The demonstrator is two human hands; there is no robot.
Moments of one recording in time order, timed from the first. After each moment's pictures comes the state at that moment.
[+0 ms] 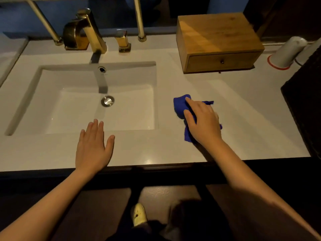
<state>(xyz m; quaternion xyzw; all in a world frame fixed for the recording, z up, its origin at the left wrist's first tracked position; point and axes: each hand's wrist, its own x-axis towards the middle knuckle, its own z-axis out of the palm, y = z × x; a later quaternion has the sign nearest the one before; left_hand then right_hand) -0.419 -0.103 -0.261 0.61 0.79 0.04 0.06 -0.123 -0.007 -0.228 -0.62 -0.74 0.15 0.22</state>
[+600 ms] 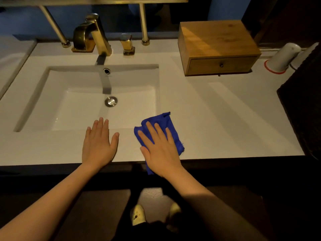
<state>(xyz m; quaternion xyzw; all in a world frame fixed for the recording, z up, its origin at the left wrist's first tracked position) -0.420 -0.101 -0.260 0.61 0.79 0.04 0.06 -0.217 -0.089 -0.252 -0.50 -0.85 0.14 0.02</state>
